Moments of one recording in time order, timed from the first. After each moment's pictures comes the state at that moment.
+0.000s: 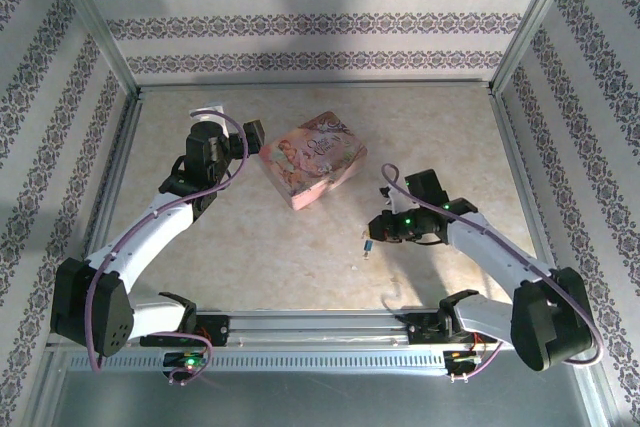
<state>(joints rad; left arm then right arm) -0.31 1.26 0.89 0.04 -0.22 -0.36 0.35 1.19 0.64 -0.56 -0.65 0.36</state>
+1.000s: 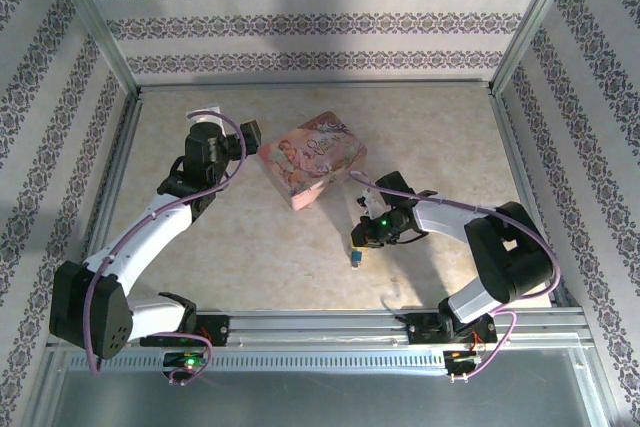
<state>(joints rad) -0.30 1.24 0.89 0.00 -0.26 -0.37 0.44 1.55 0.68 -0.41 -0.65 0.37</state>
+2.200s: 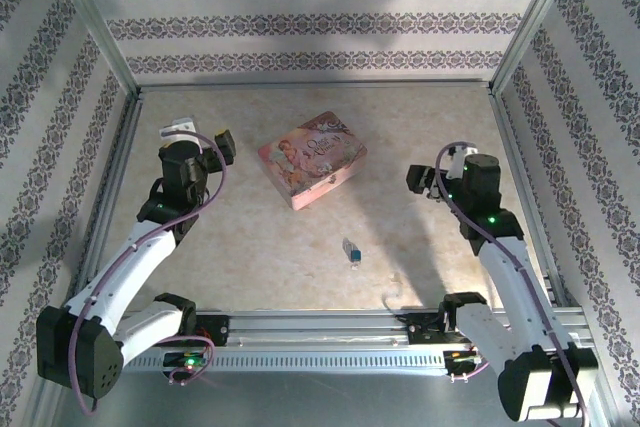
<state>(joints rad) -0.24 1.03 0.74 -0.02 -0.38 -0.29 0.02 0.86 0.67 -0.36 -0.16 0.28</state>
